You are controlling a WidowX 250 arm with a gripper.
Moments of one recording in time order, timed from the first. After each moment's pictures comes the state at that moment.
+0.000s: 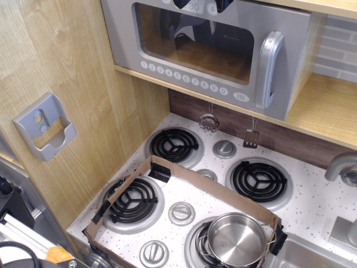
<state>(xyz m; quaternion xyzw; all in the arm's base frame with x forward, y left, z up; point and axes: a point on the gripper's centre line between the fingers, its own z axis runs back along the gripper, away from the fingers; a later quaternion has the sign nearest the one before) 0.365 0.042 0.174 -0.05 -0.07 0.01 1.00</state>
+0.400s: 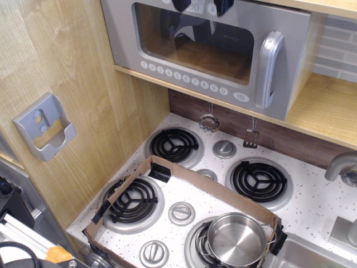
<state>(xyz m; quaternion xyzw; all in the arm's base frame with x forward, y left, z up) 0.364 0.041 0.161 -0.06 -0.06 0.02 1.00</state>
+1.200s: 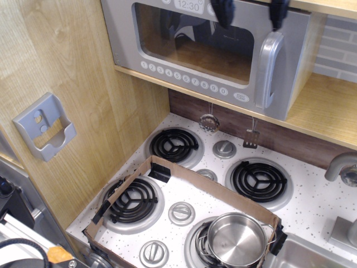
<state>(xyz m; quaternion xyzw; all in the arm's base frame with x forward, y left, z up) 0.355 -0.032 0.169 -0.07 -0.11 0.05 0.99</state>
